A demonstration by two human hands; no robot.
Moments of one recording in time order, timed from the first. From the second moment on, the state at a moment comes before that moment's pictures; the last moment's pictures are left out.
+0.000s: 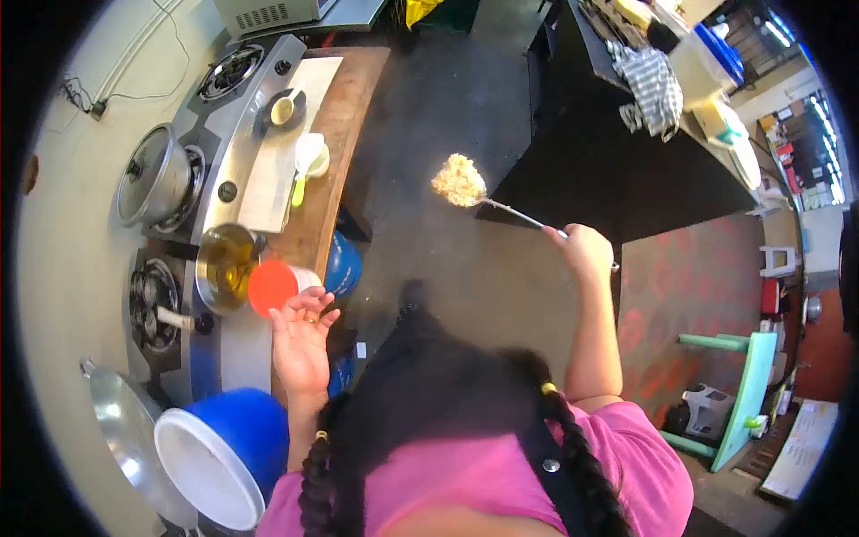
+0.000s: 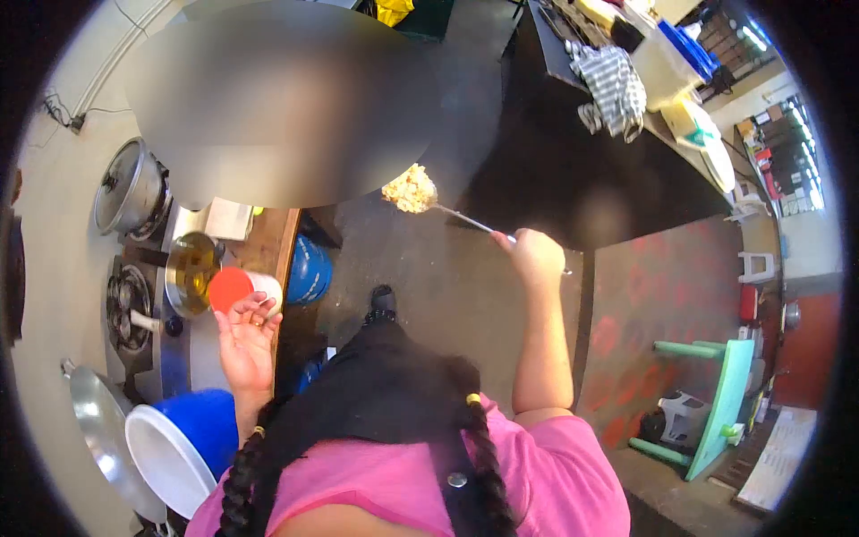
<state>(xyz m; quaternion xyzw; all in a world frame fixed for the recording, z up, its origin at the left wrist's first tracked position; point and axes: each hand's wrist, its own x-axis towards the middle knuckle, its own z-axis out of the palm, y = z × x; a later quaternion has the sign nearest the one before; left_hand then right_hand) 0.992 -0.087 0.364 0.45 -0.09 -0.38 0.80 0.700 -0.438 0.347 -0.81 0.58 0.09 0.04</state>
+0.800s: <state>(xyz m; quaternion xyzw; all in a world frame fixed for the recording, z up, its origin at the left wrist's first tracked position) 1.268 -0.565 0.341 0.63 -0.12 -0.22 0.73 1.180 -1.065 0.342 -0.80 0.58 0.11 0.11</state>
